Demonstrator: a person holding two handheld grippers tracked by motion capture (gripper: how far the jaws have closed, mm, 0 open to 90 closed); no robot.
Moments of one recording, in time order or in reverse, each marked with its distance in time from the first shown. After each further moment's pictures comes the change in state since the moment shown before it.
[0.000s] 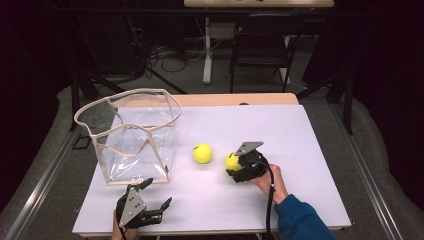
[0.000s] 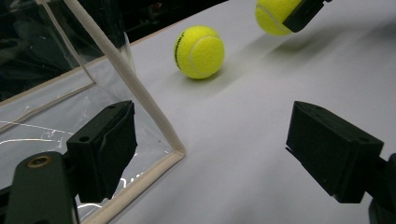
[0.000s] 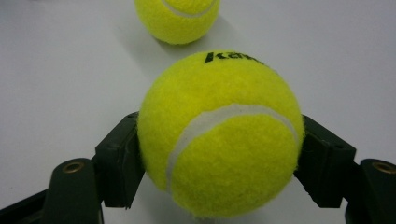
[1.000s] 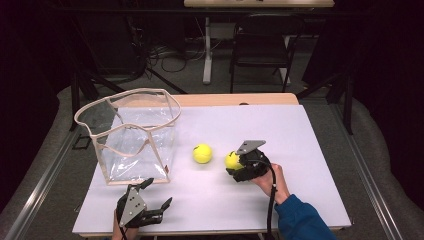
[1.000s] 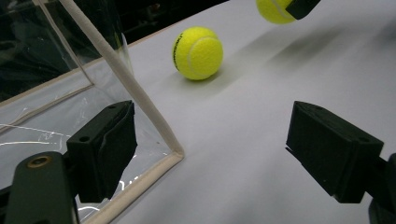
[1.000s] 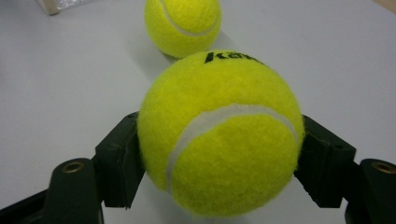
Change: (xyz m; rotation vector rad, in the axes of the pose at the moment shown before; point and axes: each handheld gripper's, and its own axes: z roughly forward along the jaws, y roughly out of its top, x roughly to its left) left arm 0.000 0.000 0.001 -0.002 -0.004 0.000; right arm 0.003 0.007 -0.014 -0.023 -0.002 -0.007
